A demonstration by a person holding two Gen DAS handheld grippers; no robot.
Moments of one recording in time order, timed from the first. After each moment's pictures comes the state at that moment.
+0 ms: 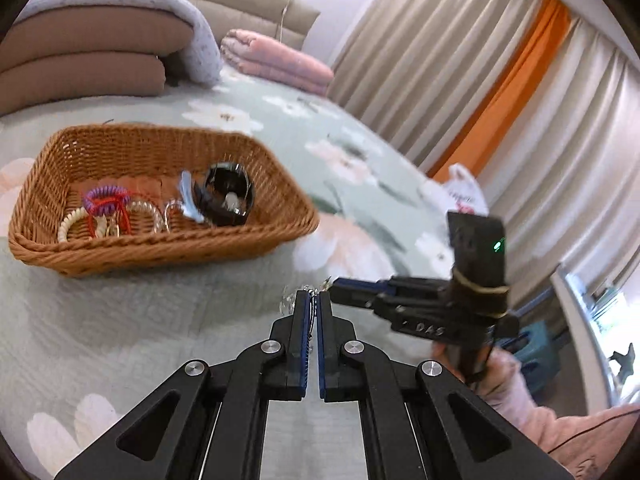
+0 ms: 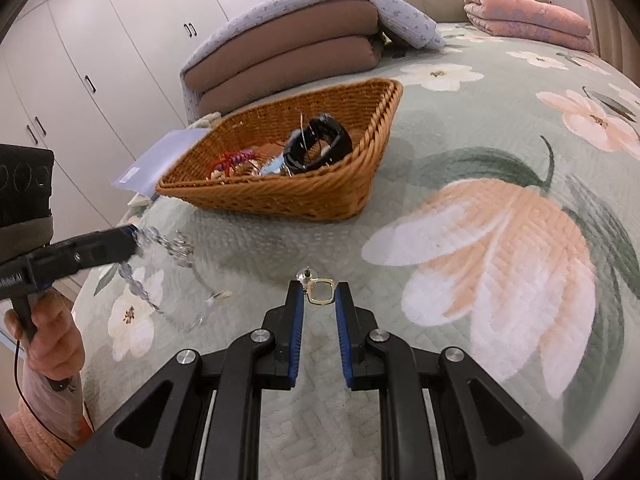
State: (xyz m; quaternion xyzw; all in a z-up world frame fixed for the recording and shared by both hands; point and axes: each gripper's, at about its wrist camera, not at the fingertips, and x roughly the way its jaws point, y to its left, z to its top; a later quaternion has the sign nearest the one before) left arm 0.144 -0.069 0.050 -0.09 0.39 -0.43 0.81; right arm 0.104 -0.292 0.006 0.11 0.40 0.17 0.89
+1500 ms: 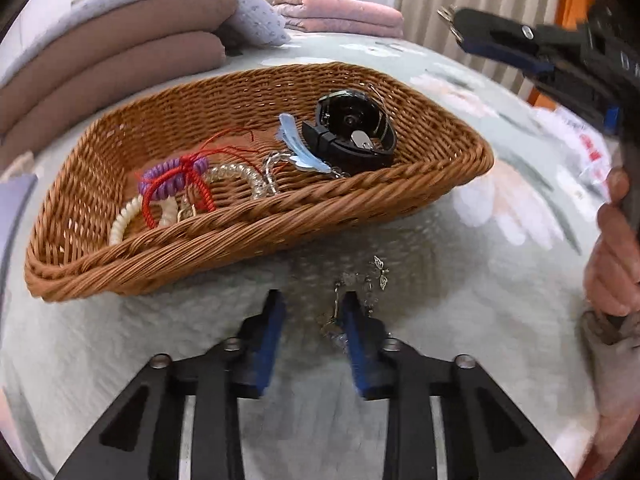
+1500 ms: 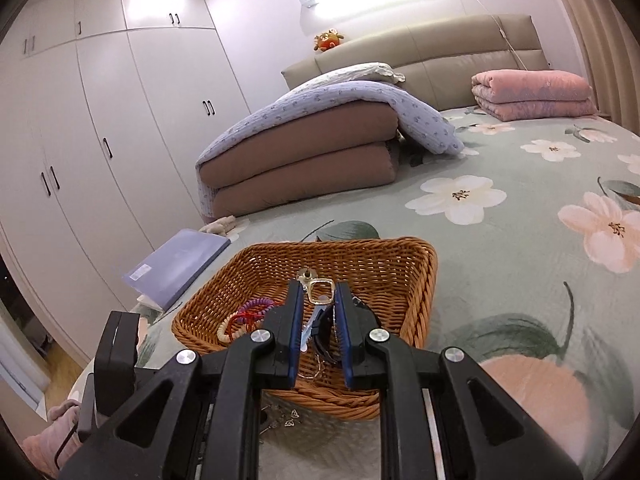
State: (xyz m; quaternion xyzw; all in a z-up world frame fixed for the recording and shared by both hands) left arm 0.200 -0.101 -0.018 0.12 0.43 -0.26 0.85; right arm 0.171 -0.282 0.075 0.13 0.24 0.17 0.95
